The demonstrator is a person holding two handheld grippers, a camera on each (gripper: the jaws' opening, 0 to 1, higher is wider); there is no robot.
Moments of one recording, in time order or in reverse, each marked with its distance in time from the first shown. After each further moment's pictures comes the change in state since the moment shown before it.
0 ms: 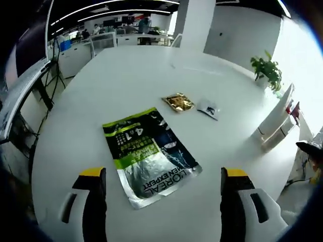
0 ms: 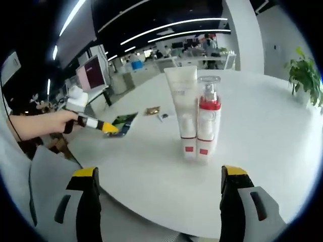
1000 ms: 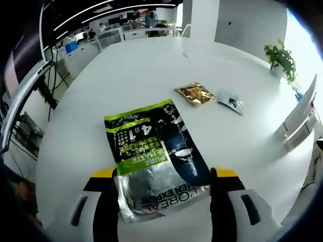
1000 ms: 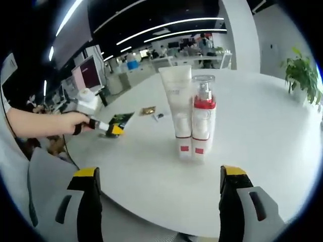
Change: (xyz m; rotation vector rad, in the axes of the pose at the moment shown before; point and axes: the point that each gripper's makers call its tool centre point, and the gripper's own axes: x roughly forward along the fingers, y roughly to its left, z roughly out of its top) left arm 0.036 0.013 -0.008 0.032 0.054 0.083; right arm -0.001 -0.007 0.000 0.014 0.001 -0.035
